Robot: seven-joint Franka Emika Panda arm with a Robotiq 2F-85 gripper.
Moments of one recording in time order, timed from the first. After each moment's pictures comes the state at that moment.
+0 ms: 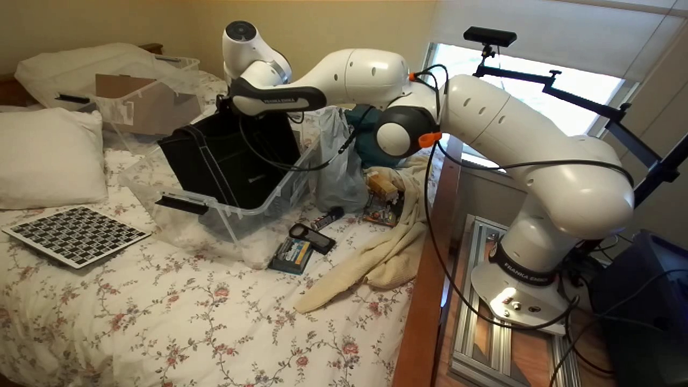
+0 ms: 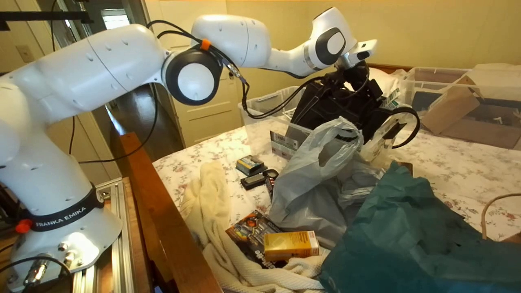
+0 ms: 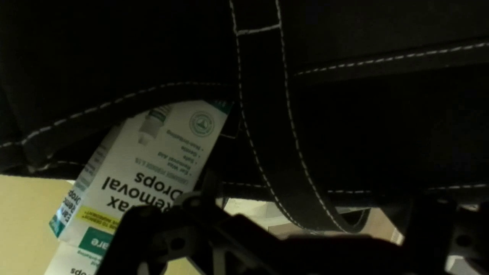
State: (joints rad) arm -0.07 1.26 -0.06 -0.49 -0.37 2.27 0.58
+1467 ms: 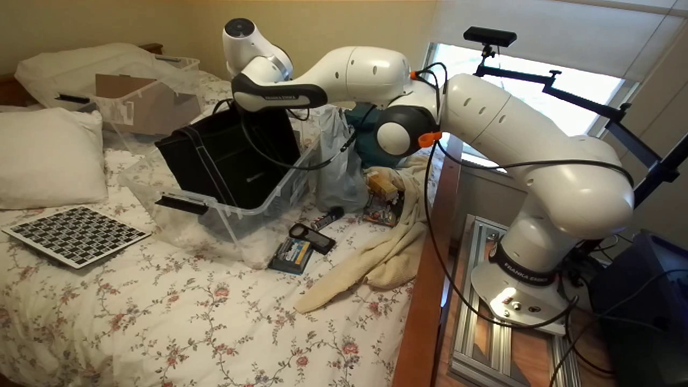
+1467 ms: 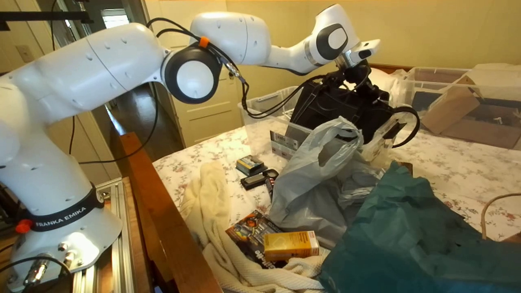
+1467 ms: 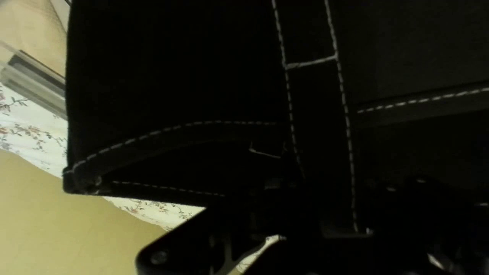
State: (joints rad) arm -0.07 1.25 -0.09 -0.48 -0.37 2.15 0.60
